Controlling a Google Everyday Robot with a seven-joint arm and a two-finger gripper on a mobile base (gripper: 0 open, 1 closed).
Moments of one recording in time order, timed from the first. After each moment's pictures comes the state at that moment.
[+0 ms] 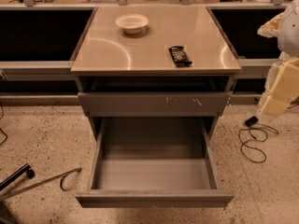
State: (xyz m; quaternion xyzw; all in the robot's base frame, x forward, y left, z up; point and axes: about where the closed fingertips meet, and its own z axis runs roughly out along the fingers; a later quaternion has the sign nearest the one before) arm 0.439 -0.213 0.990 -0.60 0.78 -0.05 0.18
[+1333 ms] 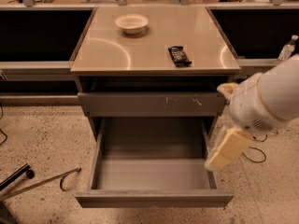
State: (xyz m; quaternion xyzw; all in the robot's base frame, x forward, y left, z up) arm 0.416 -0.151 0.873 -0.59 0.77 0.05 0.24
